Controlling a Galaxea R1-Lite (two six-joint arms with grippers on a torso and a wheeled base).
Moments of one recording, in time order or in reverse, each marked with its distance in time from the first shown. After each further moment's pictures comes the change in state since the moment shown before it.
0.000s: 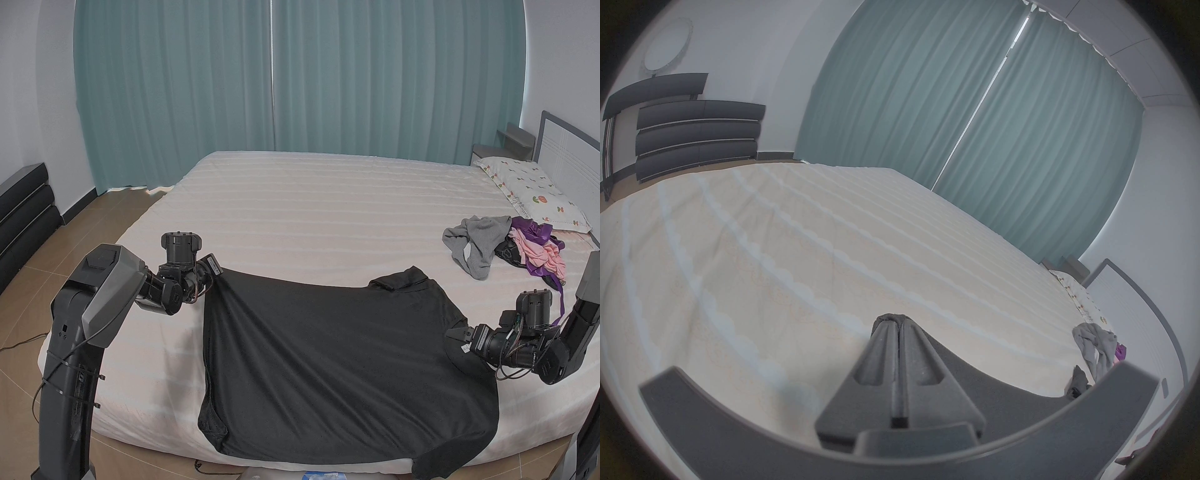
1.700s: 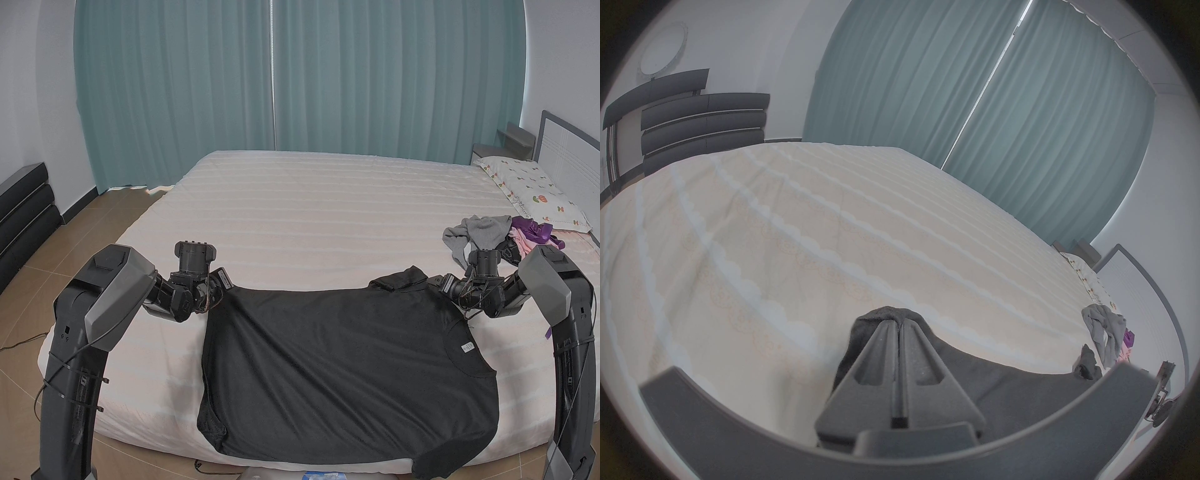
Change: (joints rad) left arm -0.057 -0.023 0.070 0.073 0.045 -0.027; right arm -0.060 0.575 -1.123 0.463 -0.119 -0.028
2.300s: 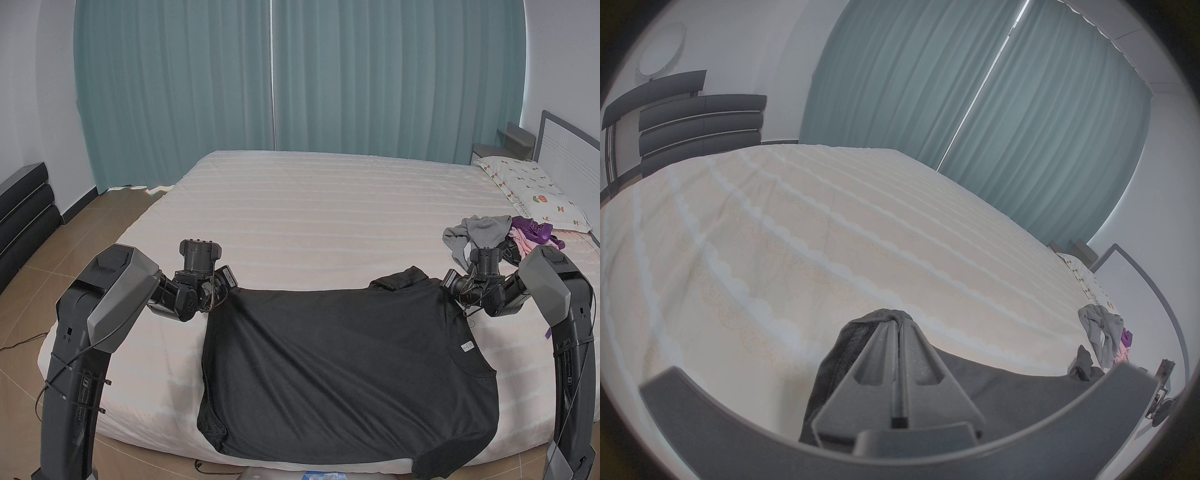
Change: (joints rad) left arm -0.016 0.003 -0.019 0.001 0.017 -0.004; right arm -0.010 0.011 -0.023 -0.028 -0.002 0.077
